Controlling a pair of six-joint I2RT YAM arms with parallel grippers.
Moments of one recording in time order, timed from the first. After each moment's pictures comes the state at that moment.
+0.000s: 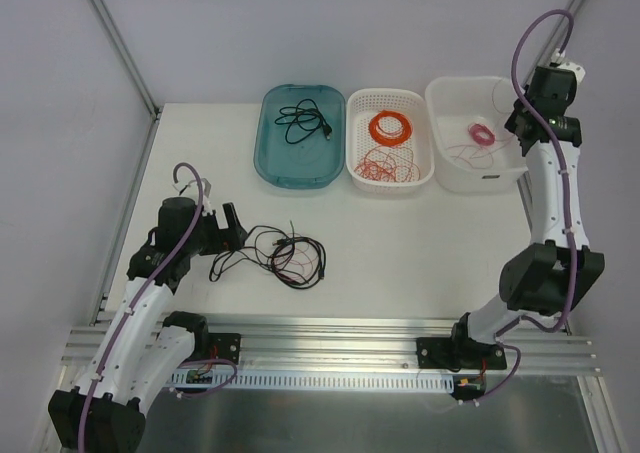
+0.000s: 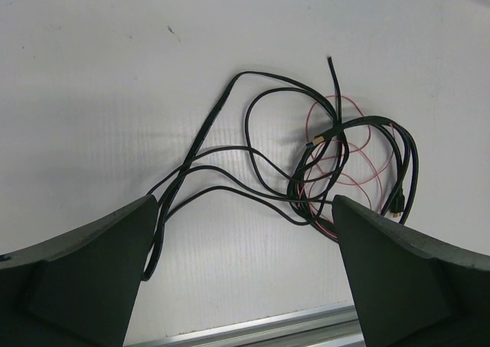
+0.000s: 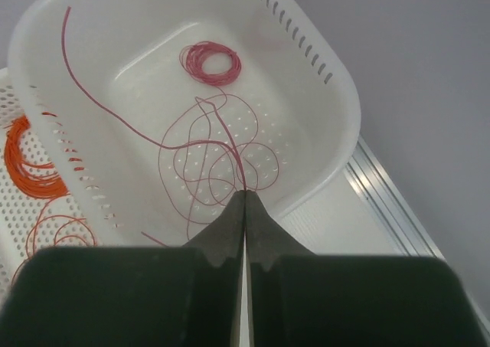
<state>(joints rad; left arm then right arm) -0.16 0.72 0.64 -0.61 0.10 -0.33 -0.14 1.57 1.72 -0.68 0.32 0.24</state>
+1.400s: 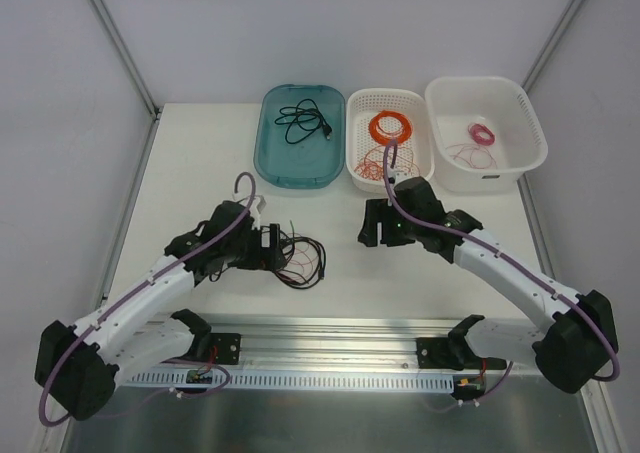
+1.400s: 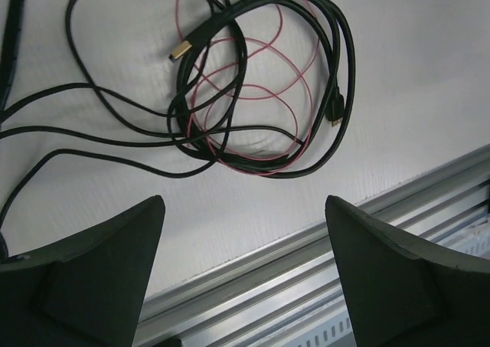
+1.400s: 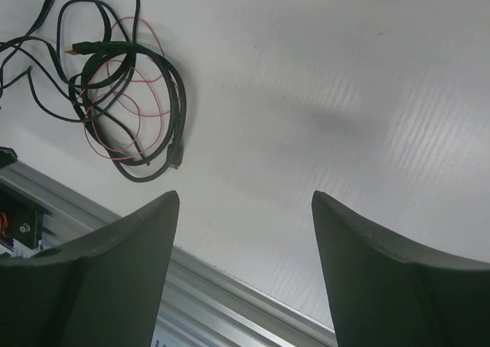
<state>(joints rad) -0.50 0.89 0.63 -0.58 0.15 -0.50 0.63 1.17 0.91 -0.55 -0.06 0.46</state>
